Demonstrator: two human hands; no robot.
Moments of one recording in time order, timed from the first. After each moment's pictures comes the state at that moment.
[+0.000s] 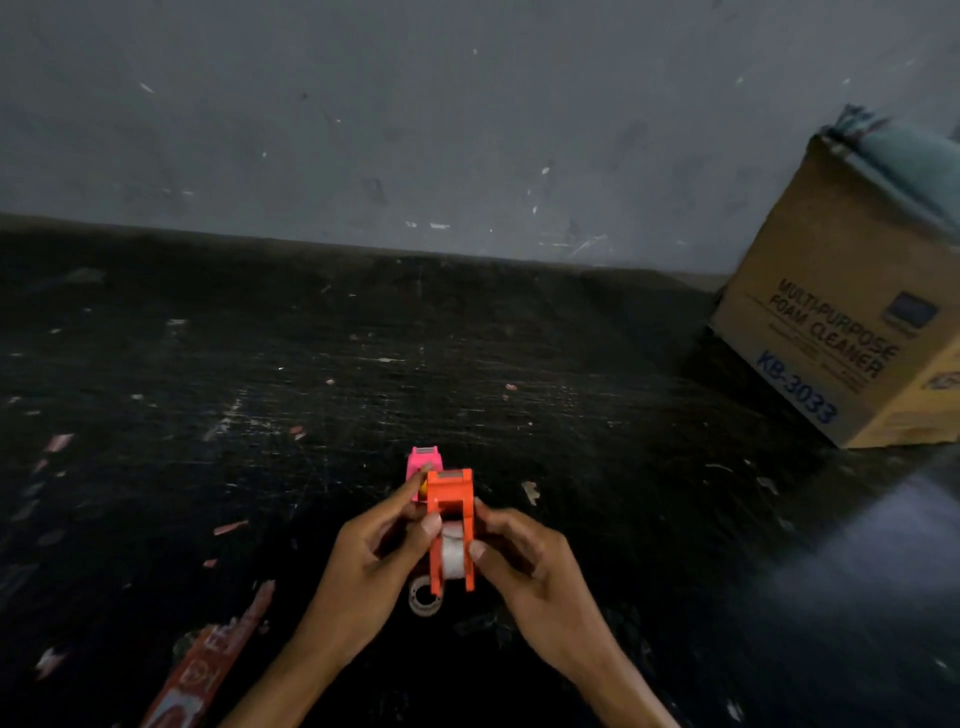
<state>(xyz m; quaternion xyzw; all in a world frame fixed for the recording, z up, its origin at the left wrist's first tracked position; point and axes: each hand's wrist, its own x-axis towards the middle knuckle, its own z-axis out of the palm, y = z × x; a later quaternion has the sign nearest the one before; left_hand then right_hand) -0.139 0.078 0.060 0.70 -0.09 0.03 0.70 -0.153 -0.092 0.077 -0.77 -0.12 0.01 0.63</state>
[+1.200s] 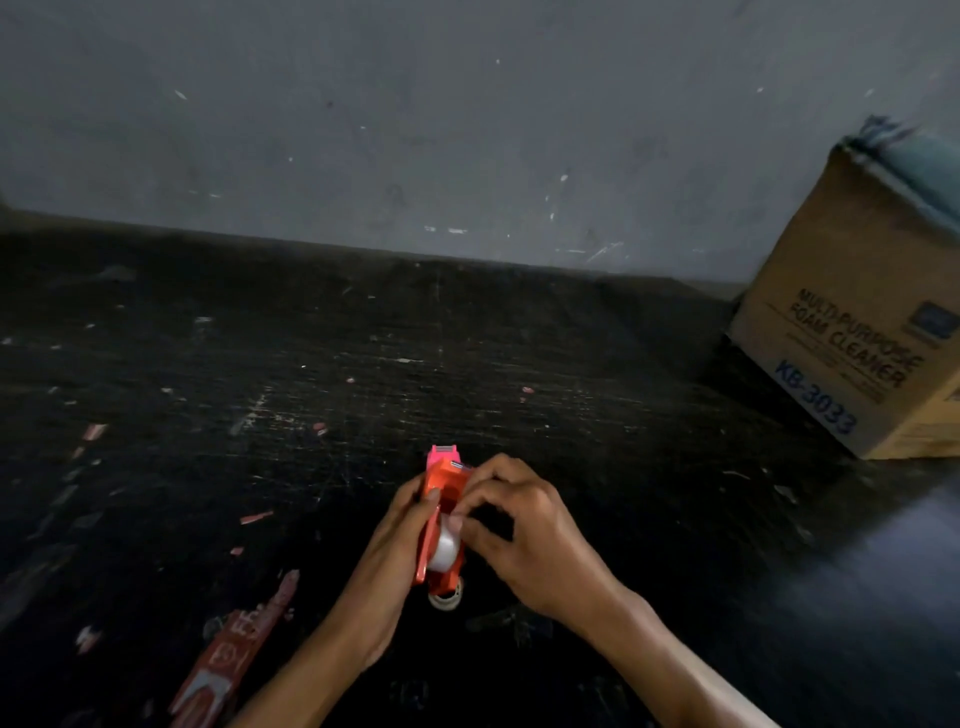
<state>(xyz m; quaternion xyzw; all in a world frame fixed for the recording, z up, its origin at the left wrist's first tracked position) -0.150 0.075 0.079 0.64 0.01 -0.05 0.77 -0.140 -0.067 0.122 -0.88 -0.27 -0.06 0.39</state>
